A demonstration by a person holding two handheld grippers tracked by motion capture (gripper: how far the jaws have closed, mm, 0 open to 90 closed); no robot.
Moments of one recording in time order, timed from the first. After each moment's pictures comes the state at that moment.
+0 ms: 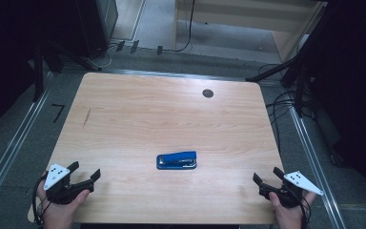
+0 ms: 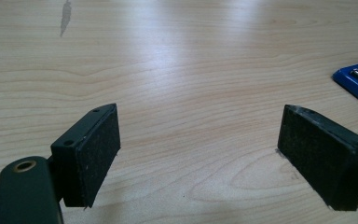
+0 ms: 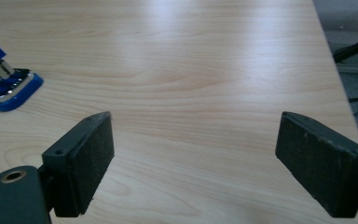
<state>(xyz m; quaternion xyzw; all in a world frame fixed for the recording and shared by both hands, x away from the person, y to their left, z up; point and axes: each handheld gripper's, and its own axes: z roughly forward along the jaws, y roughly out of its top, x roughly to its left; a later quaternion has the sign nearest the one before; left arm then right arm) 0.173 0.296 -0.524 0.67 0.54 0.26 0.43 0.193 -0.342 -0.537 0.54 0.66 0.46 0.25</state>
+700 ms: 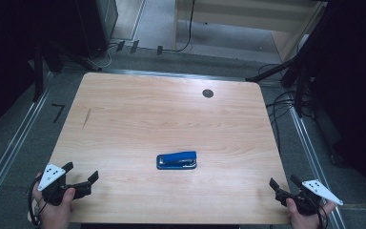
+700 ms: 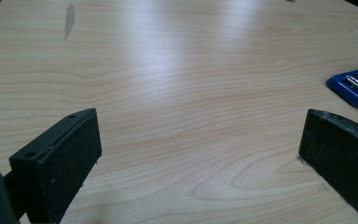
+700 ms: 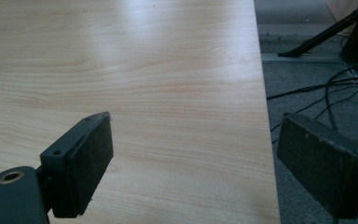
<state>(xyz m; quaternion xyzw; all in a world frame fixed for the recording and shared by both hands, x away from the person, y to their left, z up) 0.170 0.305 -0.520 0.66 0.55 0.26 0.45 0.177 -0.386 -0.548 0.57 0.64 0.45 0.26</state>
